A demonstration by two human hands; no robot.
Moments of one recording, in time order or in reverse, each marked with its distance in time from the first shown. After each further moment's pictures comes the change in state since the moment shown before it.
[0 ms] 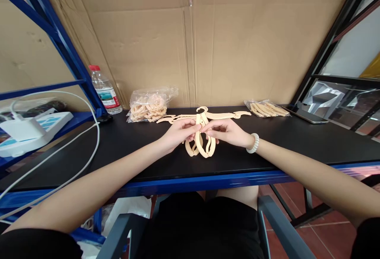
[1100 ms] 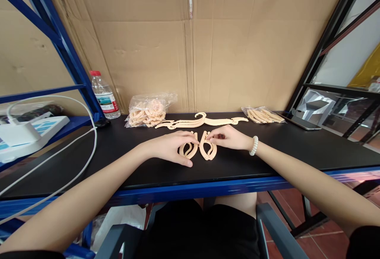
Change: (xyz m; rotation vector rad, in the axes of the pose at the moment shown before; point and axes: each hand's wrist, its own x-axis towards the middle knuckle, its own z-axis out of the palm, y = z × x) left_hand -0.012 0.021 -0.036 1.164 -0.549 0.258; right_hand -0.001 0.011 -0.021 -0.488 -0.096 0.077
